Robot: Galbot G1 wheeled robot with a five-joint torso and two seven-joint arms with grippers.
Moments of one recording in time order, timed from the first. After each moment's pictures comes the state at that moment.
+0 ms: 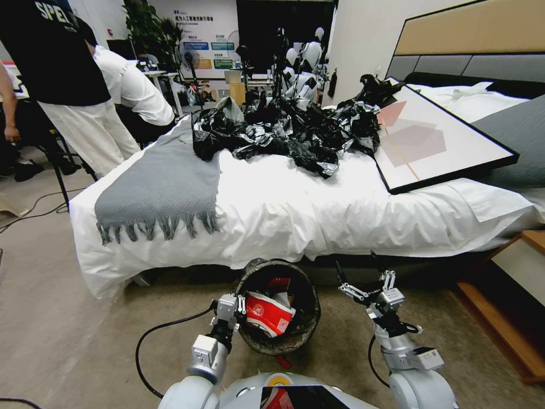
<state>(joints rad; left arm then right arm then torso) 1.86 -1.41 -0.31 -2.36 0.07 0.18 -0.03 -1.81 1.31 0.63 2.19 0.23 0.51 -0.14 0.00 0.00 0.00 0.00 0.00</state>
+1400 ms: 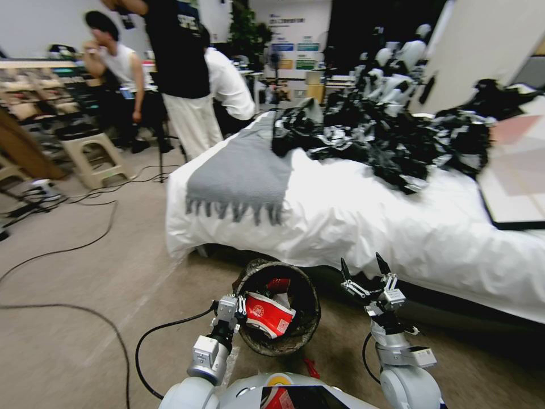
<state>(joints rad) 1.86 -1.41 -0.31 -2.36 0.08 0.17 -0.03 -1.78 1.31 0.60 2.16 0.25 0.52 -0.09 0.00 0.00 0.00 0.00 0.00</state>
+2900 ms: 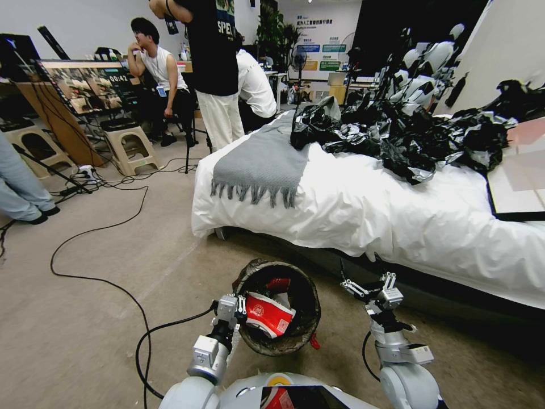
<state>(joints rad) 1.86 -1.41 -0.31 -2.36 0.08 0.17 -0.03 -1.76 1.31 0.60 2.14 0.25 0.53 -0.11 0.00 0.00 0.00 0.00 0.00</state>
